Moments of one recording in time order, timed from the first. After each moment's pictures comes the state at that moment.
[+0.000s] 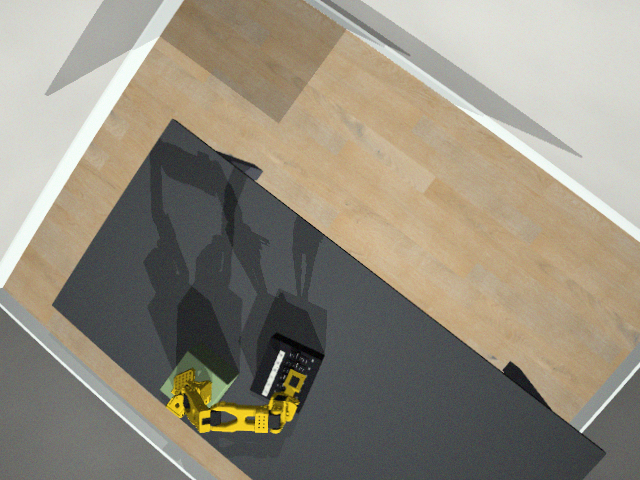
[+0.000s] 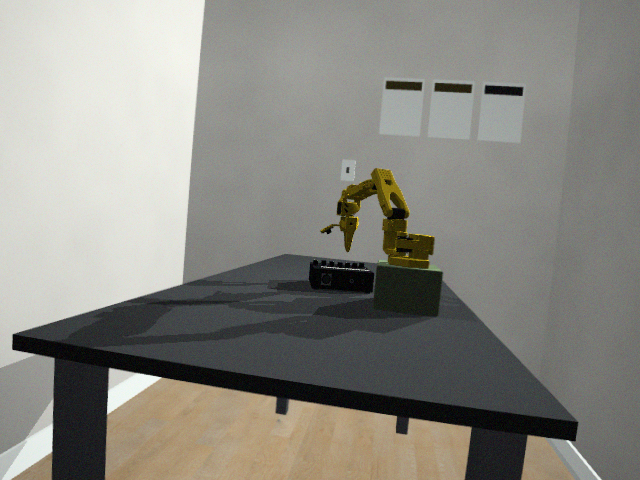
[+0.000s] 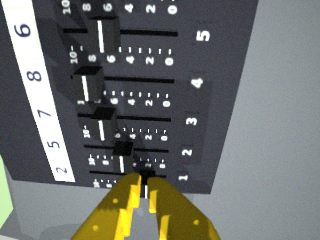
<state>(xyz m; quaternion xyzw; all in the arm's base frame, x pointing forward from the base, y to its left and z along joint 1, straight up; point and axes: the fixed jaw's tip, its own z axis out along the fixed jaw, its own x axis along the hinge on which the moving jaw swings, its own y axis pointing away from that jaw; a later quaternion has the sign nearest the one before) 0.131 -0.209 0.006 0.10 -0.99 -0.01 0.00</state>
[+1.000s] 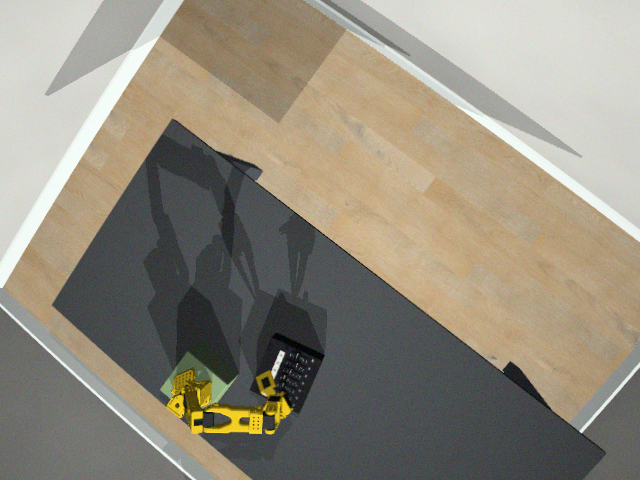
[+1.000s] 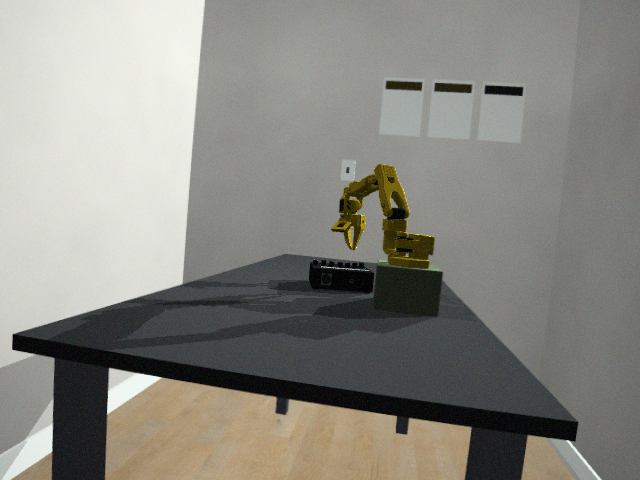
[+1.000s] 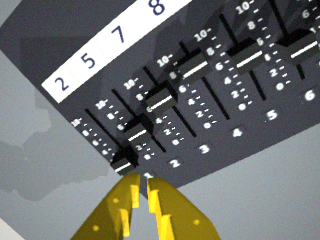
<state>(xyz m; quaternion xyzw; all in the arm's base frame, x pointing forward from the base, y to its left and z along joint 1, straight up) 0.116 -0.198 0.014 0.53 -0.85 -0.03 0.00</state>
